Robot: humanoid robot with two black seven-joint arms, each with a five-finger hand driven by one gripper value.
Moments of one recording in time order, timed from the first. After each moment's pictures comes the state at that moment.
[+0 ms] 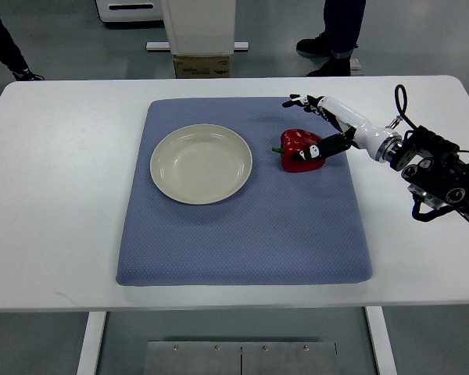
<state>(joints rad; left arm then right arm) 0.00 0.00 -0.22 -0.22 0.01 0.07 -0.05 1.06 -0.24 -0.02 0.58 -0.62 0.07 0.61</state>
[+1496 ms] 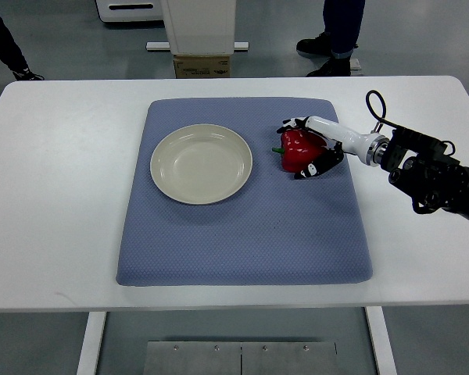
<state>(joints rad) 0.00 0.00 -0.22 -0.22 0.01 0.07 -0.05 1.12 -0.14 -0.26 0.42 -0.71 0.06 0.57</state>
